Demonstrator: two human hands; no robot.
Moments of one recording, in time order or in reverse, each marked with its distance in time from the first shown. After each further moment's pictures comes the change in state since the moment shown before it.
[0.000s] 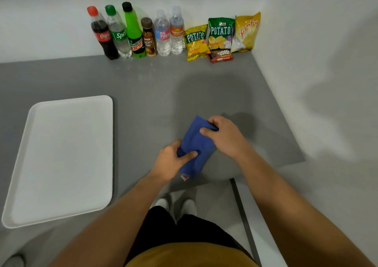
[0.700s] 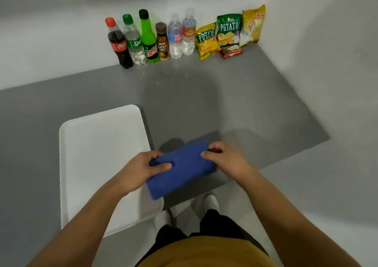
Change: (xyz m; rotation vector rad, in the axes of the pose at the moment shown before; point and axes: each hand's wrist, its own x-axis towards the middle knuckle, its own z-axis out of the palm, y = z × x) left_hand -0.034 -0.067 -0.209 -0.016 -0.393 -0.067; right_hand -0.046 -0.058 0.126 0.274 -0.038 0.304
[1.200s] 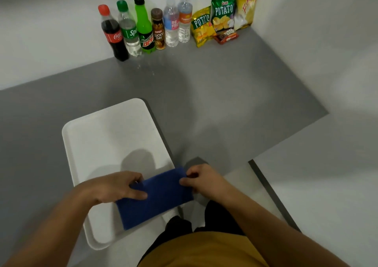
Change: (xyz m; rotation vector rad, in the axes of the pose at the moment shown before) left_hand -0.041 -0.056 -0.094 0.298 -0.503 -0.308; right_hand -0.048 0.005 0.126 -0.061 -0.199 0.086
